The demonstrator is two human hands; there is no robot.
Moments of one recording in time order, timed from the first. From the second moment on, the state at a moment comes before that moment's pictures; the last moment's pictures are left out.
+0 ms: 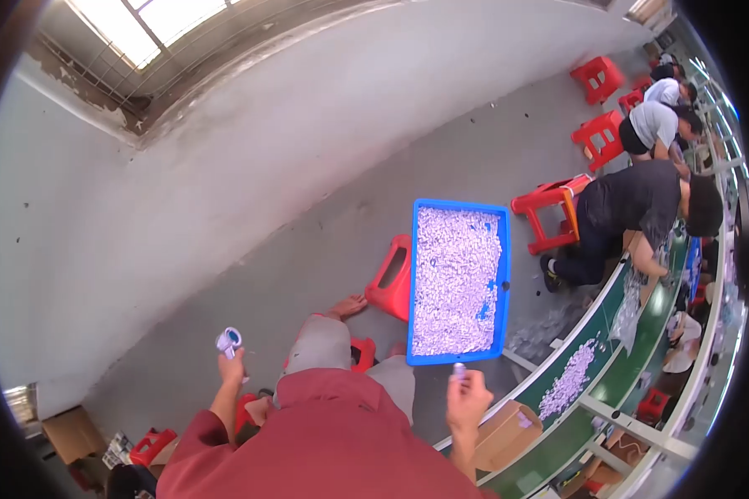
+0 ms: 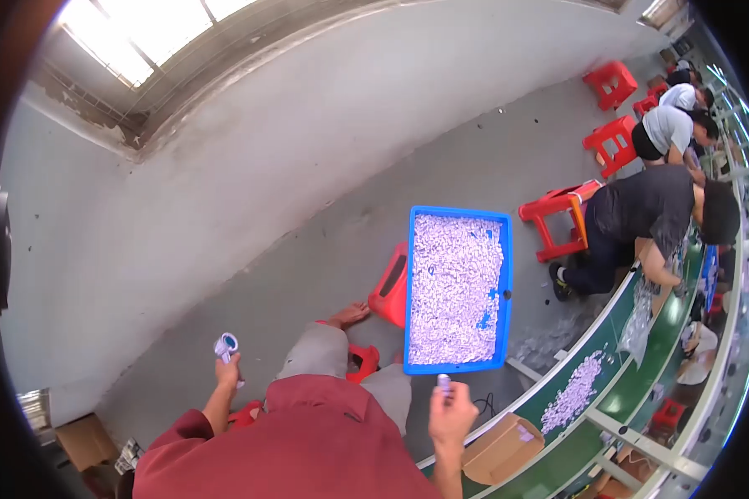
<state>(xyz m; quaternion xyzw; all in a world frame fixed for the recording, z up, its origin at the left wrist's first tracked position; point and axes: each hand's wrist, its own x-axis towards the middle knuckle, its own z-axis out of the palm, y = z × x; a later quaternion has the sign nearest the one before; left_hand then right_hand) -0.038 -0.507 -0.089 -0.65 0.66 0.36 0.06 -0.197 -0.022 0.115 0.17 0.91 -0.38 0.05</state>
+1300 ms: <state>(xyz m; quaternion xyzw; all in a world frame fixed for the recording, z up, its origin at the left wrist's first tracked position) -0.168 -0.606 -0.169 -0.47 0.84 0.22 0.19 -0.408 -0.260 0.125 -0.22 0.84 -0.49 0.06</state>
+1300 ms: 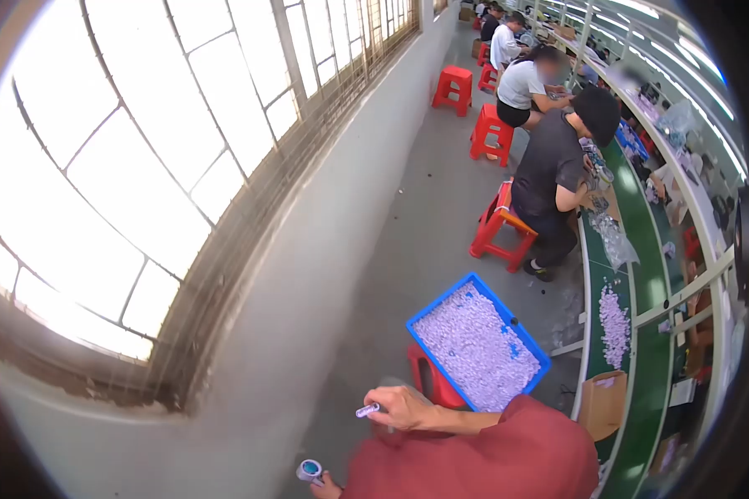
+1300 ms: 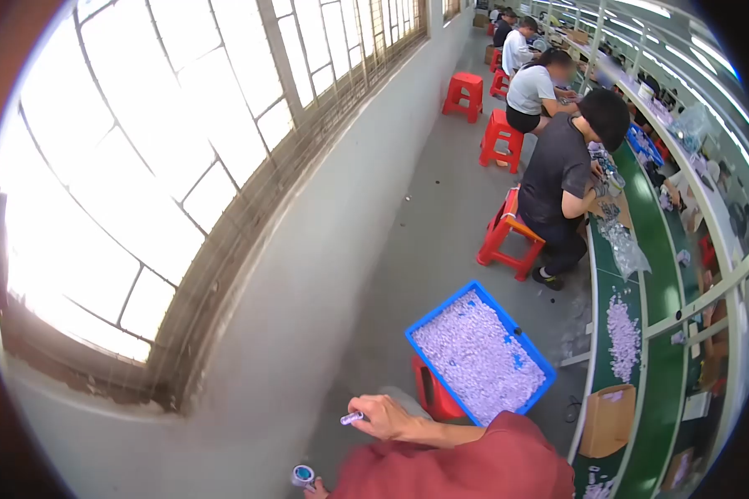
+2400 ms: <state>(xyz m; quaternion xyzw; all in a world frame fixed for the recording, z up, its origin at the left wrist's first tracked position) -0.802 -0.398 0.172 0.07 0.67 0.67 0.32 -0.756 -0.217 0.086 -0.07 0.52 -0.81 0.24</state>
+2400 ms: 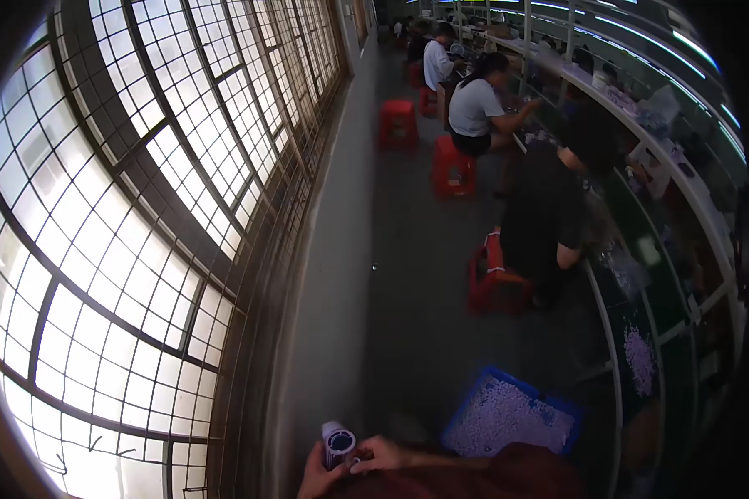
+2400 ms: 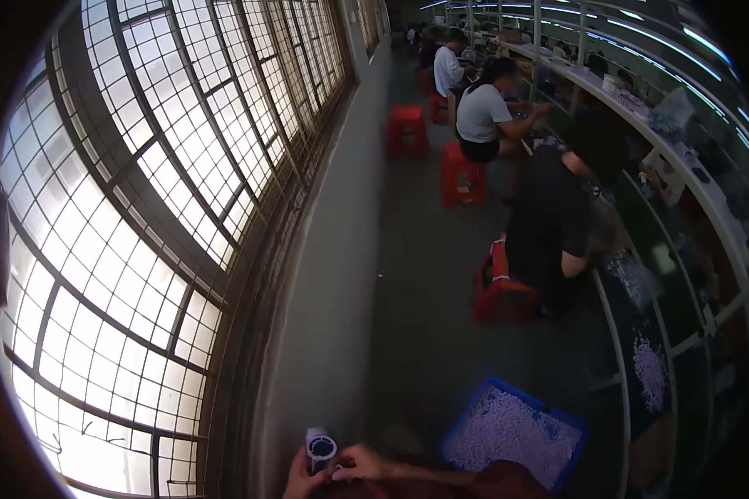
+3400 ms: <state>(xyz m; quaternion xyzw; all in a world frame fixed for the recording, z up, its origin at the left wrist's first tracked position) -1.341 0.194 0.120 0.24 0.76 0.50 0.36 -1.209 0.344 0.070 0.14 0.36 -0.92 0.06</state>
